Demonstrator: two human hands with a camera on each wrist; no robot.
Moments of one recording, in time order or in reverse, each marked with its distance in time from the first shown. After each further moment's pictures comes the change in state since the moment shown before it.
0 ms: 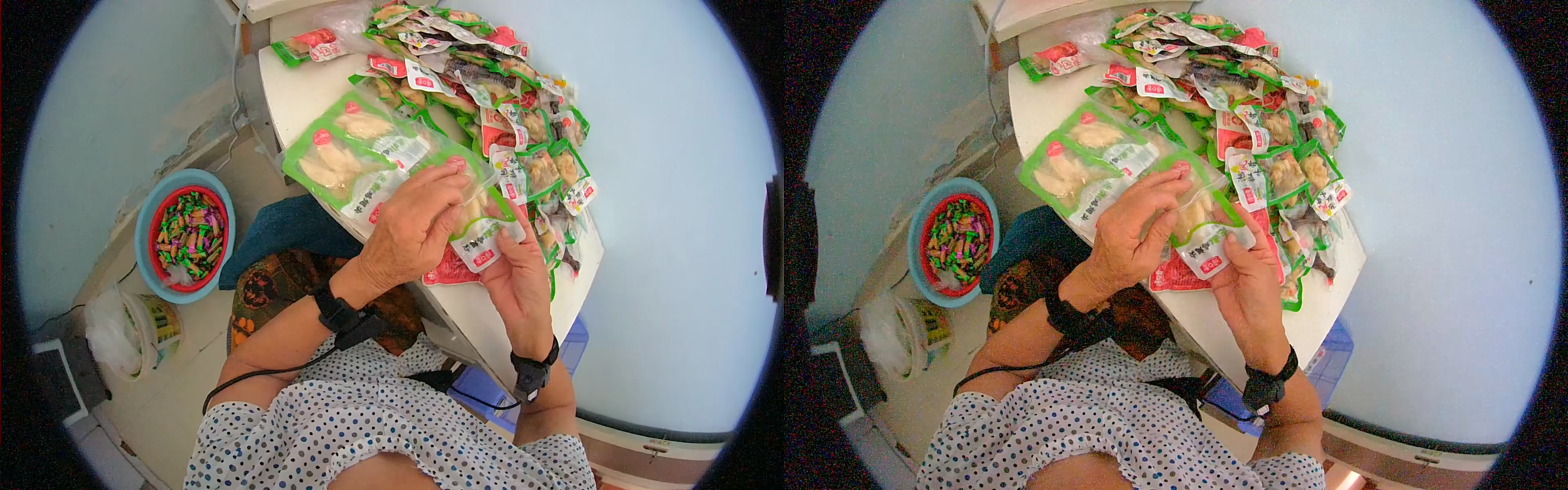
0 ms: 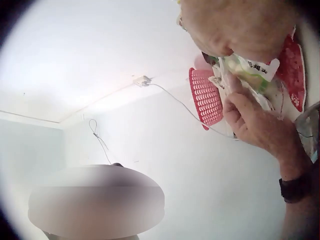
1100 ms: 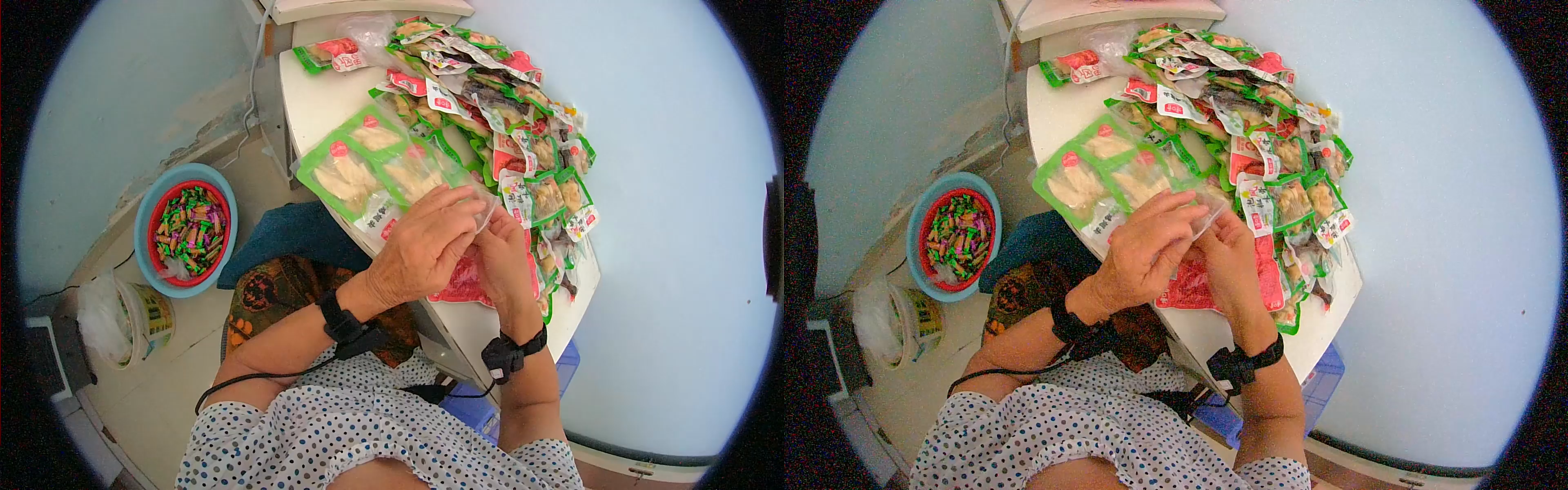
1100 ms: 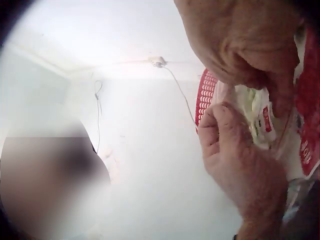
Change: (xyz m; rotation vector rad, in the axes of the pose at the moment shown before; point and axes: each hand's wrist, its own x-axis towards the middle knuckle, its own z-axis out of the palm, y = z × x) left_hand -0.002 -0.001 -0.001 0.042 0.018 0.094; right_hand 0.051 0.015 0.020 -0.545 -0.156 -0.057
